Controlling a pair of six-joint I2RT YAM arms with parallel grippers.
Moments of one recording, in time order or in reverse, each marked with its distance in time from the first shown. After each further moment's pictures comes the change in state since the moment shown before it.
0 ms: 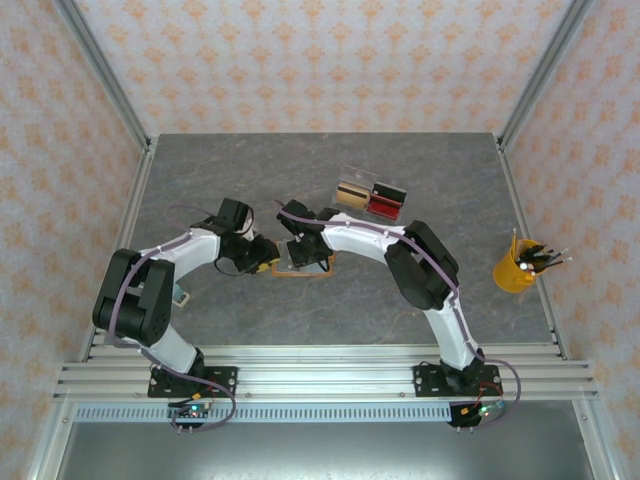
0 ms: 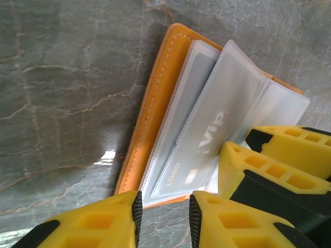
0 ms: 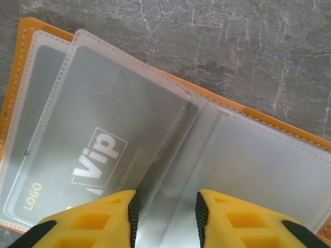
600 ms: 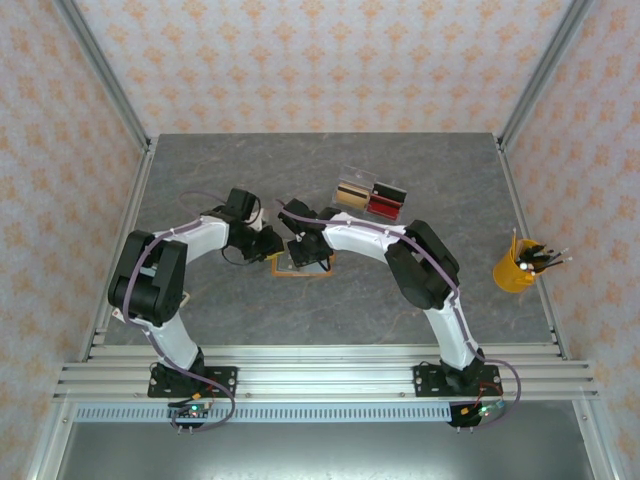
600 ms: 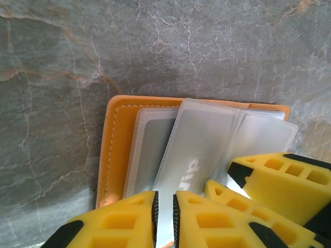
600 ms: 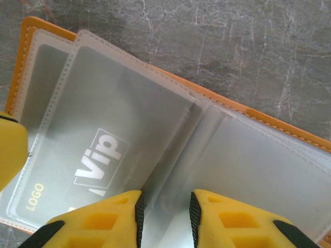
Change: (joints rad) left arm -0.003 0.134 0.119 0.015 0.017 0.141; right arm -0.006 0.000 -0.005 0.008 -0.028 -0.006
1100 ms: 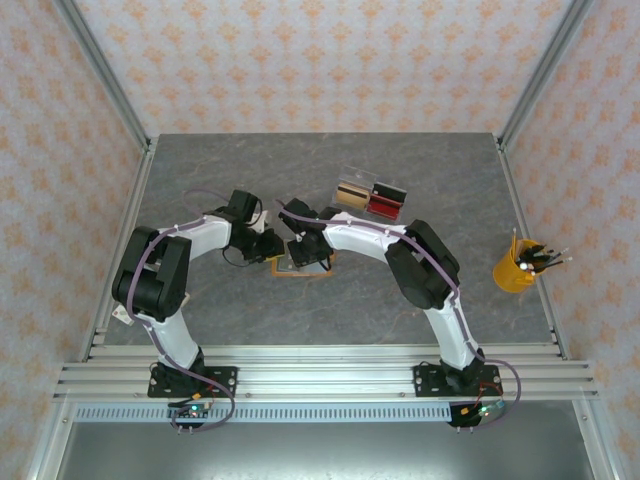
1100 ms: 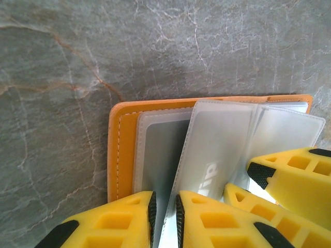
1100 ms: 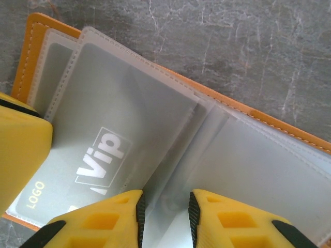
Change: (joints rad) left arm -0.002 0.037 0.006 -0.003 -0.006 0.105; right arm -0.004 0.000 -0.001 0.001 -0.017 -0.023
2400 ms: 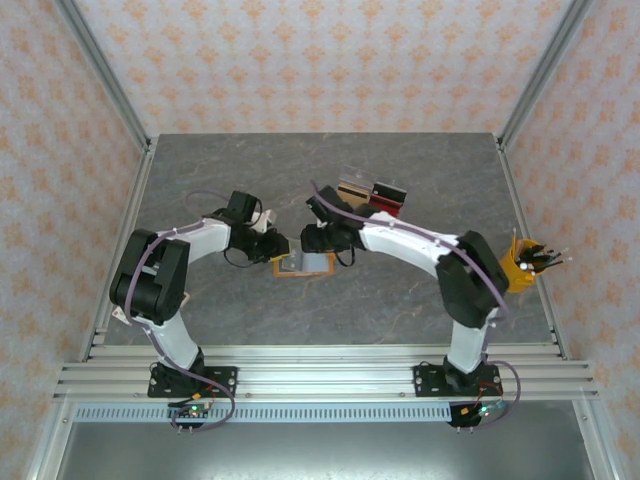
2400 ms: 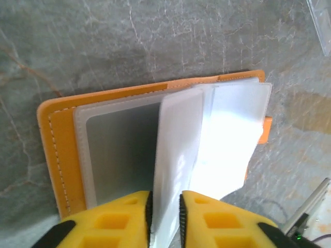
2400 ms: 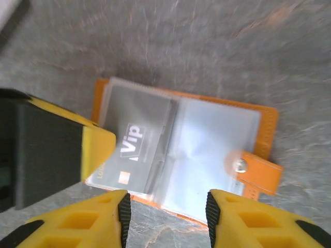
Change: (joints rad) left arm -0.007 -0.031 -0.040 0.076 0.122 -0.031; right arm -0.077 -0.351 -0.258 0.157 -0.054 0.167
